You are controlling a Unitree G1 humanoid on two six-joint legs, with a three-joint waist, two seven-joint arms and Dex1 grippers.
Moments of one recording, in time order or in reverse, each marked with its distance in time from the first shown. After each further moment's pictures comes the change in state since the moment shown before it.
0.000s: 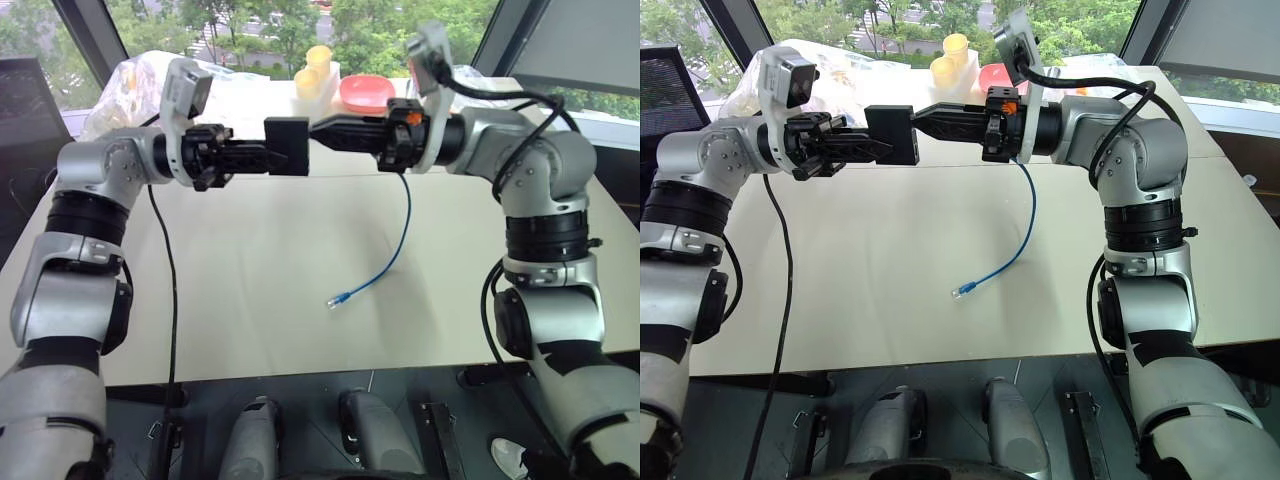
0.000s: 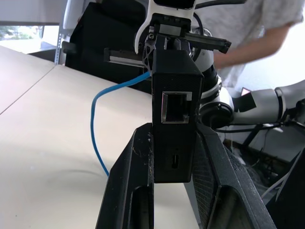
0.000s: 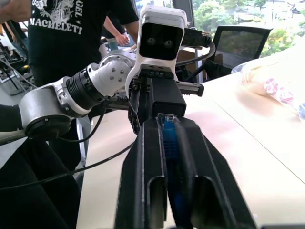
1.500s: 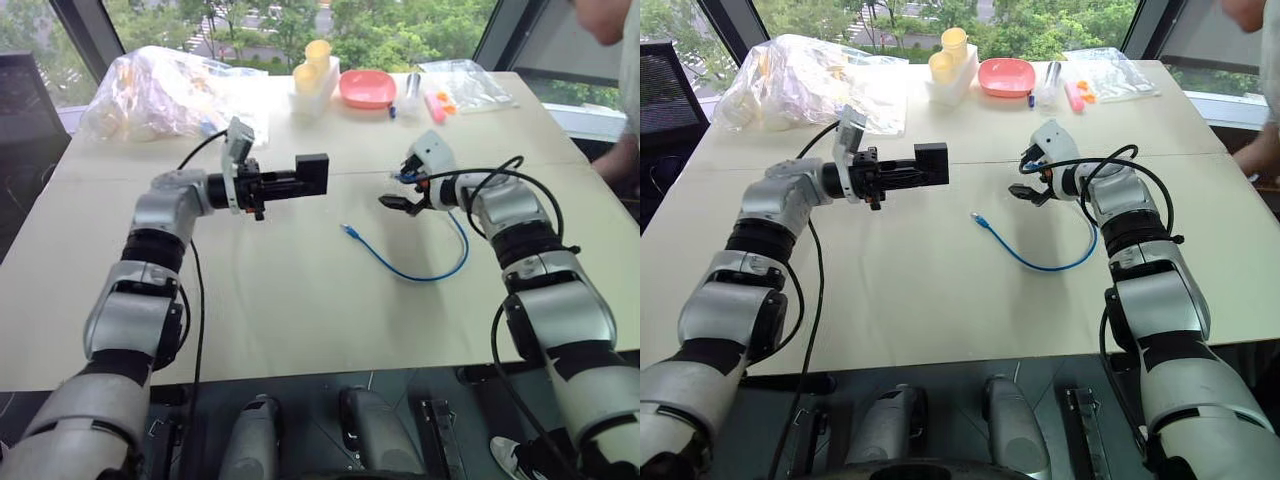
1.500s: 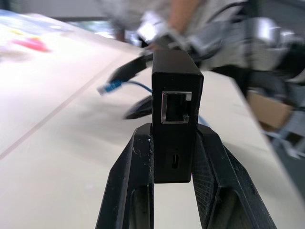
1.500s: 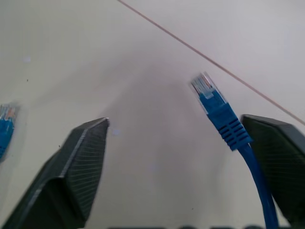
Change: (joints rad) left arm 0.137 -0.271 0.171 0.141 0.351 -0.412 0.326; right arm 0.007 -0.069 0.205 0.696 -0.607 -0.538 -0.313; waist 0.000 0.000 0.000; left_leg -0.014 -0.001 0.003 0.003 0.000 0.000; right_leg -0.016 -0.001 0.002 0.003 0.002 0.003
